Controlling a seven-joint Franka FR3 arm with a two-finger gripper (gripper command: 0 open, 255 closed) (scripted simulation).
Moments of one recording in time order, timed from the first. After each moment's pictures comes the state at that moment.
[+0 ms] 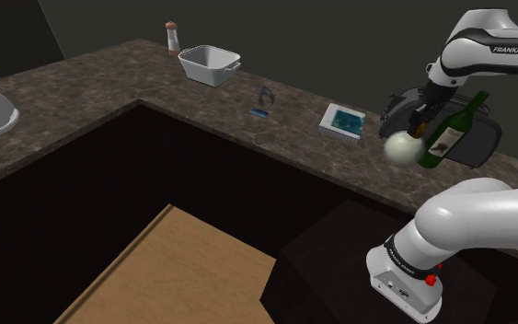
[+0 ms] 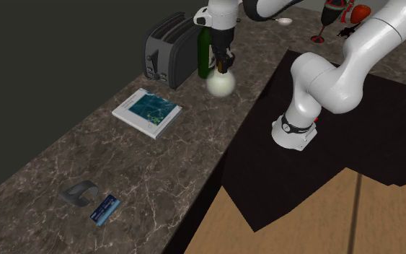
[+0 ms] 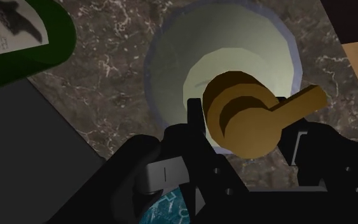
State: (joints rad) arm -0.19 -0.71 -0.53 -2.52 -0.41 1.80 -0.36
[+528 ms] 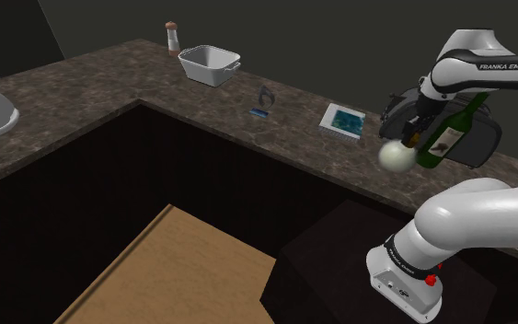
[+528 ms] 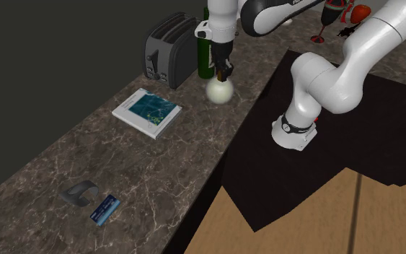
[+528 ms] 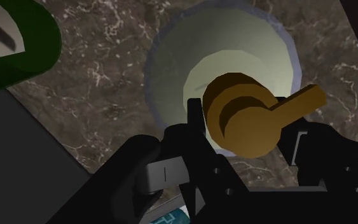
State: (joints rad) arm -0.20 -0.69 -0.57 -2.61 -0.45 1.91 -0.35
